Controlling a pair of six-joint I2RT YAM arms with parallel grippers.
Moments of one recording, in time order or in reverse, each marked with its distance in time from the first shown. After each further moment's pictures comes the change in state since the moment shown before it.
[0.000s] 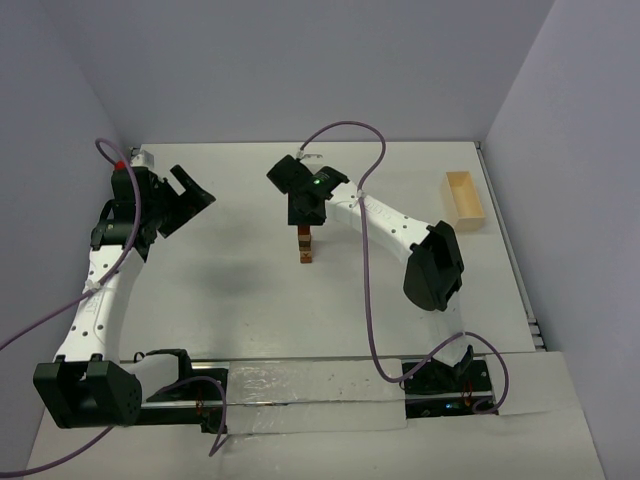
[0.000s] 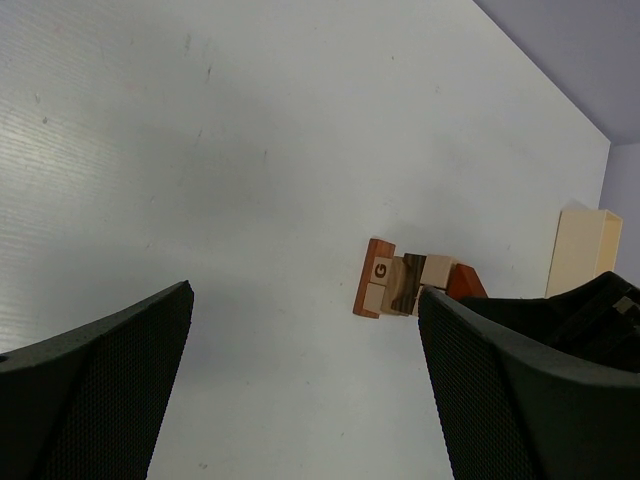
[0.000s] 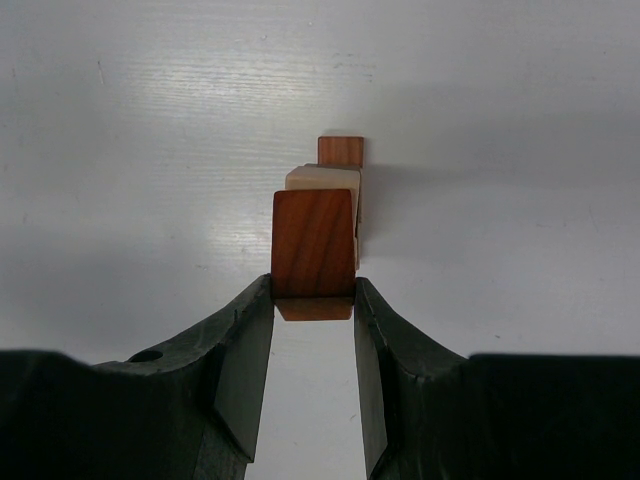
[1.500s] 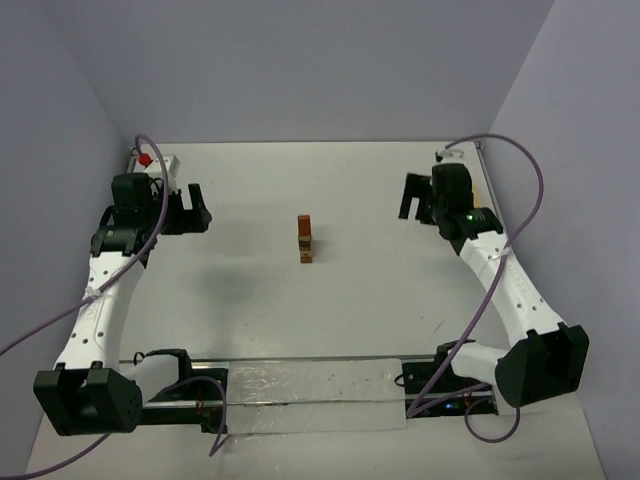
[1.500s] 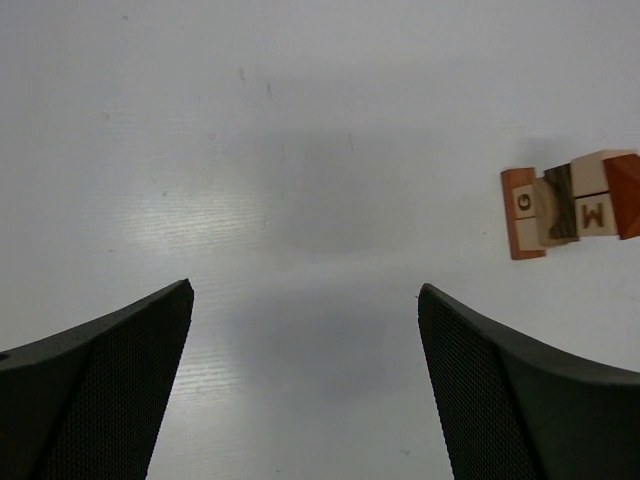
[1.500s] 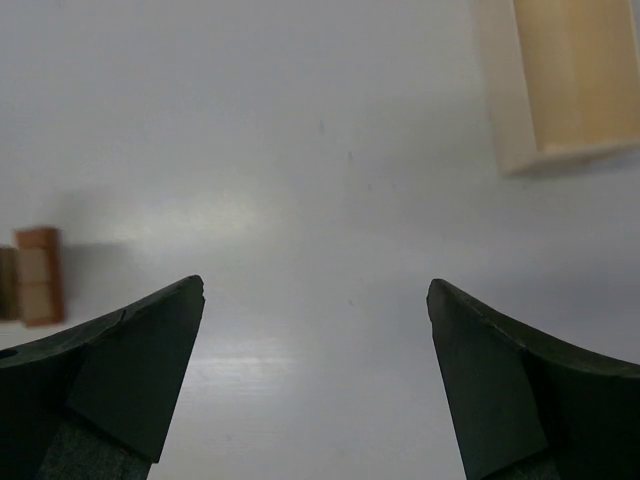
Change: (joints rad) left arm 0.003 -0.036 -0.040 -0.009 0.025 0.560; right arm -0.617 -0.832 -0.856 0.425 -0.190 -0.478
